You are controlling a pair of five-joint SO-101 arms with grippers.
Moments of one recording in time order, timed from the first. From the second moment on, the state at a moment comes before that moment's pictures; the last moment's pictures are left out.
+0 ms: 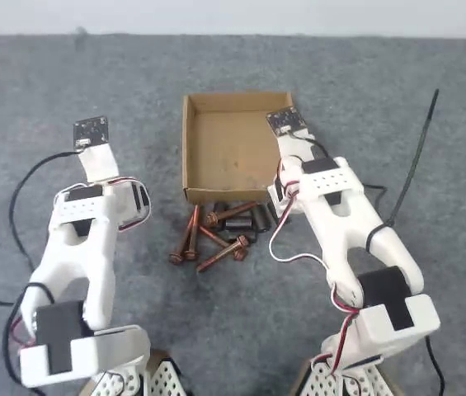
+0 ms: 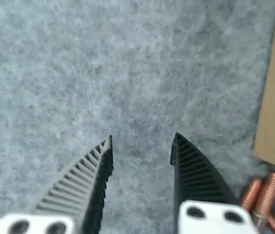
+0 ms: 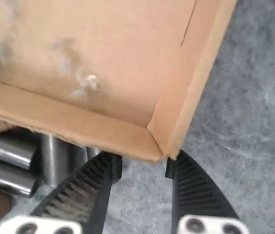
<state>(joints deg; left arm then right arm) -16.4 -7.0 47.9 40.8 8.7 -18.8 5.4 24.9 52.0 5.8</state>
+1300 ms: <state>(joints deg) -16.4 -7.0 47.4 40.9 8.4 -12.1 10.3 18.8 67.3 3.7</state>
